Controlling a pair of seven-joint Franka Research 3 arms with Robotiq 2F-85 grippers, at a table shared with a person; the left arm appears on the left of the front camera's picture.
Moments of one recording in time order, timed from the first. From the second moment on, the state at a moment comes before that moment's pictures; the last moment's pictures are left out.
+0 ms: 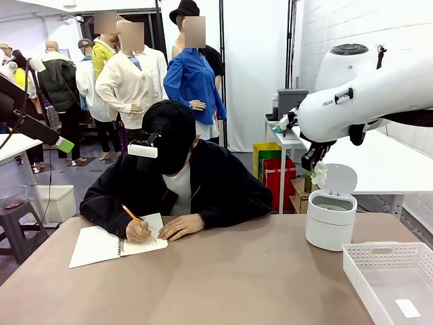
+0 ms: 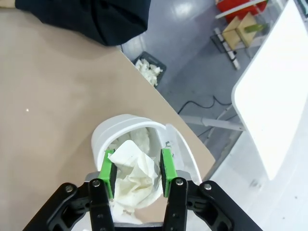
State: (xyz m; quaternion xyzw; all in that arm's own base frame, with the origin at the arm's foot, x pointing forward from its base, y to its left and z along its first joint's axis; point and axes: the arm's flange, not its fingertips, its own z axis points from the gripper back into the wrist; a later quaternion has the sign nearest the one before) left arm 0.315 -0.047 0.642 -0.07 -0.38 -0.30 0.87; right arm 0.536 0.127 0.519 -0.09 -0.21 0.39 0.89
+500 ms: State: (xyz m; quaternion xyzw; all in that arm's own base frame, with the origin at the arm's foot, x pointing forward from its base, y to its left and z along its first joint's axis) left arm 0.315 -0.047 0.642 -0.07 -0.38 -0.30 0.87; right arm 0.526 0.123 0.519 -0.10 -0.22 0.39 0.89
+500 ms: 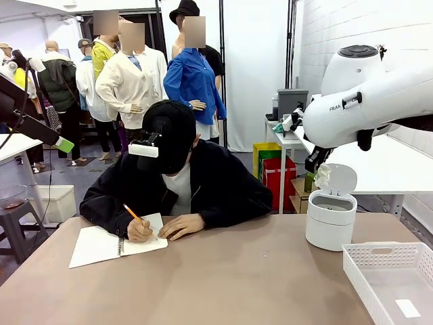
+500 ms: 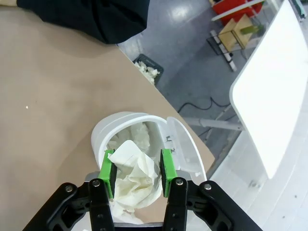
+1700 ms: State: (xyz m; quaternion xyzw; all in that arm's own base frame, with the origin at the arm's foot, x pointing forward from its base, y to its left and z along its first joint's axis) left arm 0.315 -0.047 0.642 -0.07 -0.38 -0.30 0.87; right arm 0.534 0.103 0.525 -0.12 -0.23 0.38 0.89
